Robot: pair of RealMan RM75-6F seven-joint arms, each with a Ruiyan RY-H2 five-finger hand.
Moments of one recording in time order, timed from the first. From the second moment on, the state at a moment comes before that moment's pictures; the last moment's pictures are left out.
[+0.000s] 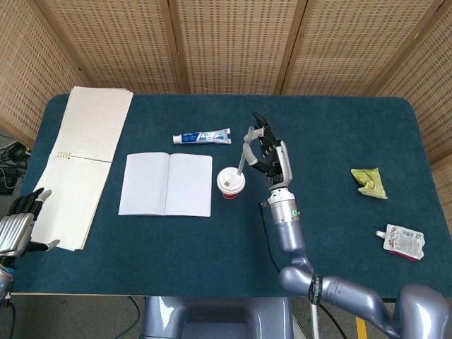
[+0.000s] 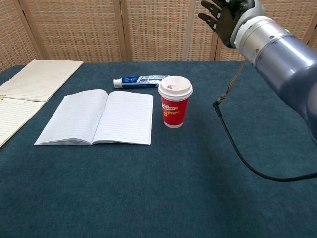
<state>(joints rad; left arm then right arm) -0.22 -1.16 -0.05 -1.46 1.34 1.19 -0.09 0.73 -1.85 0.65 -1.43 -1.12 1.13 0.92</state>
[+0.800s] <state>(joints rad) -0.22 -1.16 -0.04 -1.46 1.34 1.18 -0.09 0.74 -2.00 0.60 -1.31 -1.17 1.24 0.95</state>
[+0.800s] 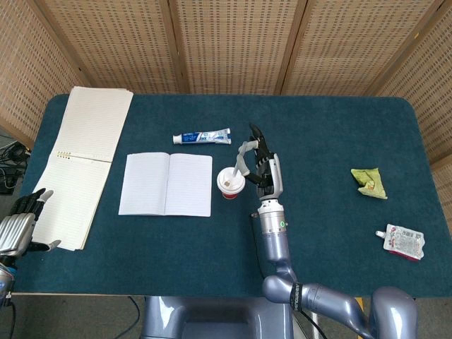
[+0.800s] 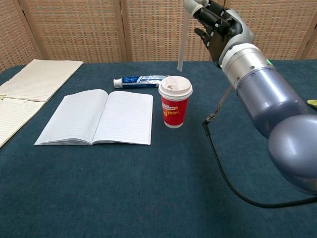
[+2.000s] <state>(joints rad) -0.22 -1.15 -0.04 -1.47 1.35 1.18 -0.11 0.72 -2.04 0.59 -1.32 -1.18 1.22 0.92</state>
